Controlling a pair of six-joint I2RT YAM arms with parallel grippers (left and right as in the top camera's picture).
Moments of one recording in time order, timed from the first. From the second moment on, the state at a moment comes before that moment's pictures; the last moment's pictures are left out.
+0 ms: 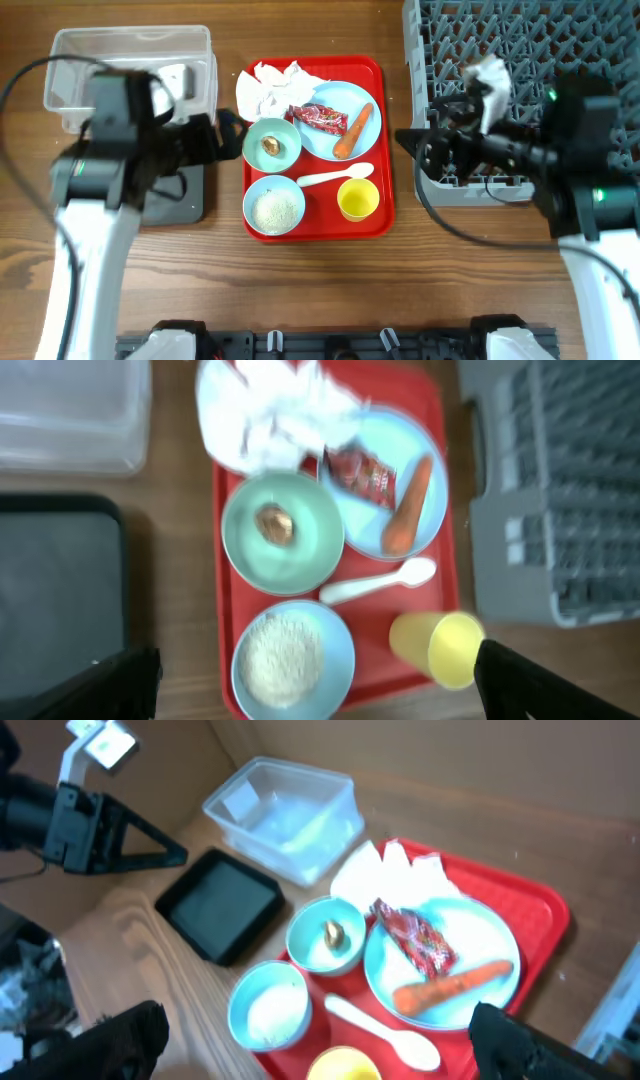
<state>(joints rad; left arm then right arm) -0.07 1.31 1.35 -1.03 0.31 -0.23 0.08 1.18 1.28 -0.77 -0.77 -0.12</state>
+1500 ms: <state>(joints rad) -0.51 1.99 1.37 -0.69 -0.10 -0.32 0.10 1.40 1.30 -0.80 -0.65 0.00</state>
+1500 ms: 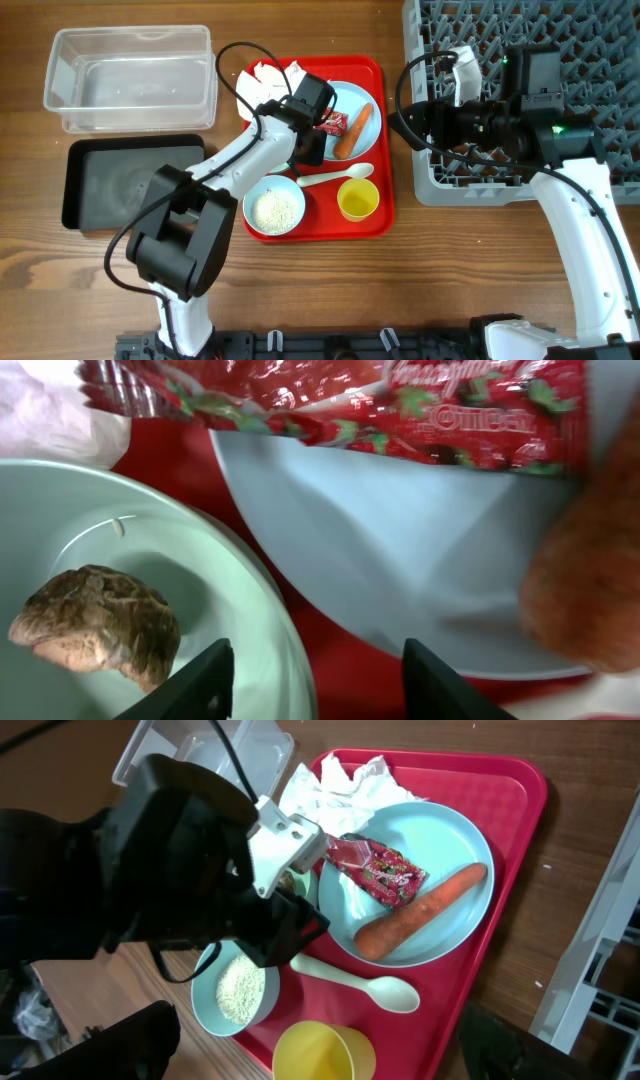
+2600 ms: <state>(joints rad) -0.21 1.67 1.59 -1.05 0.11 -0.36 0.10 1.40 1.30 -0.81 -0.65 0.00</state>
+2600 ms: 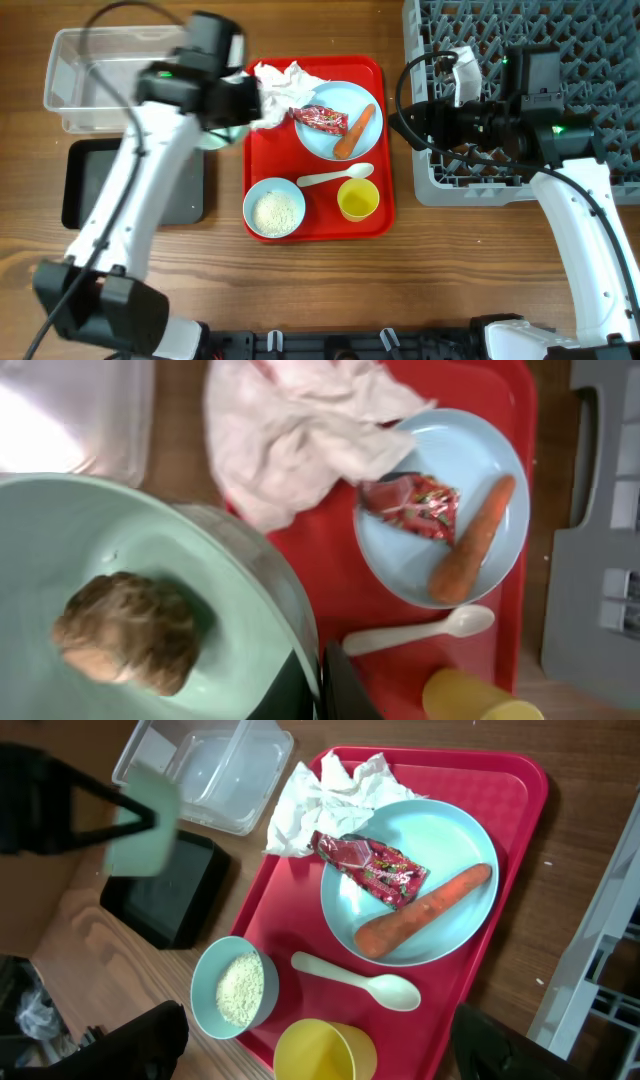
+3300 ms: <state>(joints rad) 0.46 1.67 1.34 -1.19 0.89 0.08 0.10 1.40 1.30 -0.83 -0.62 0.00</state>
